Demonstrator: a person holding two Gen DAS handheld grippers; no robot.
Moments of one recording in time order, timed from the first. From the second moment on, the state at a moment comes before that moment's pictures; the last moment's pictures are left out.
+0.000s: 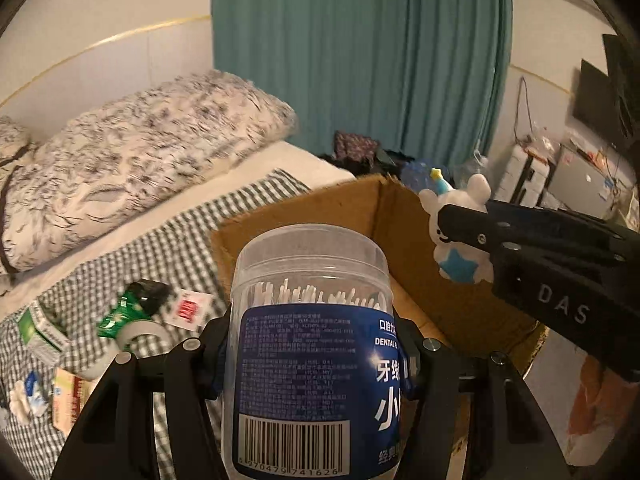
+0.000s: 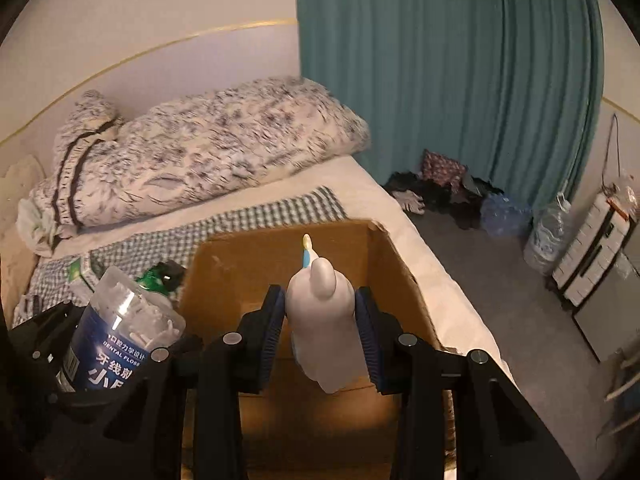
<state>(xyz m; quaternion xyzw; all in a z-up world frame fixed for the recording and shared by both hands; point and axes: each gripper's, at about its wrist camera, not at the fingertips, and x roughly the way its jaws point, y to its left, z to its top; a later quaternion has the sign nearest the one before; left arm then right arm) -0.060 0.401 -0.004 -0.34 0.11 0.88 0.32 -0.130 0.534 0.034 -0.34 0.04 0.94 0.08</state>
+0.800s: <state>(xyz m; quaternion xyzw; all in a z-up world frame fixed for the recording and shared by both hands) -0.062 0.420 -0.033 -0.37 0.12 0.88 0.29 -0.134 0.564 -0.018 -0.36 0.06 0.93 0.10</state>
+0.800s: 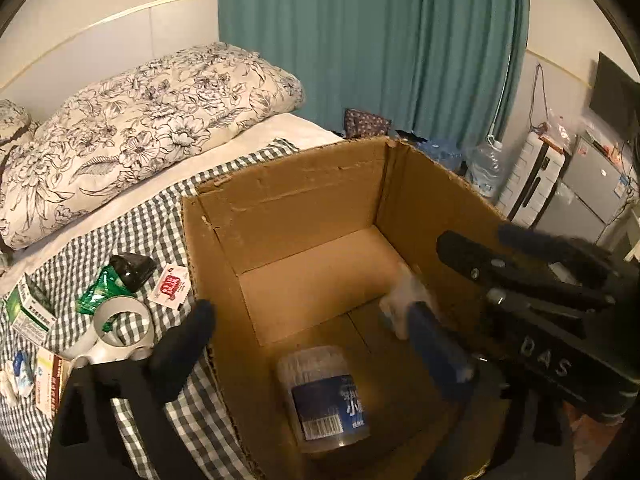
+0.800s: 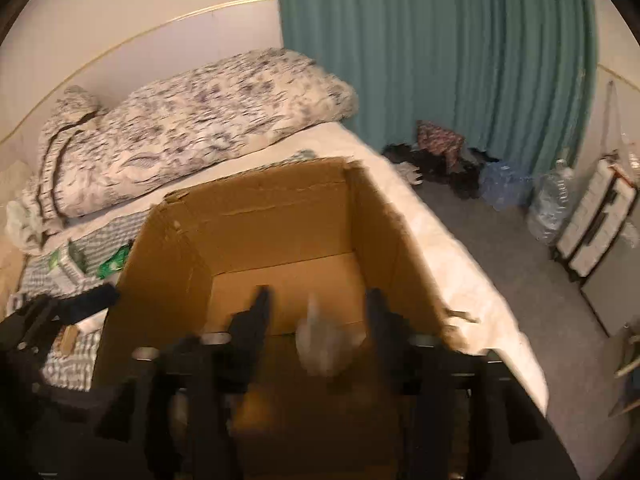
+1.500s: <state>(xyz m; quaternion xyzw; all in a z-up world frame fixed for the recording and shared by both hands) -0.040 0.377 0.002 -0.35 0.11 0.89 0.27 -0.105 0.524 0.028 -0.31 0.05 0.94 0.08</state>
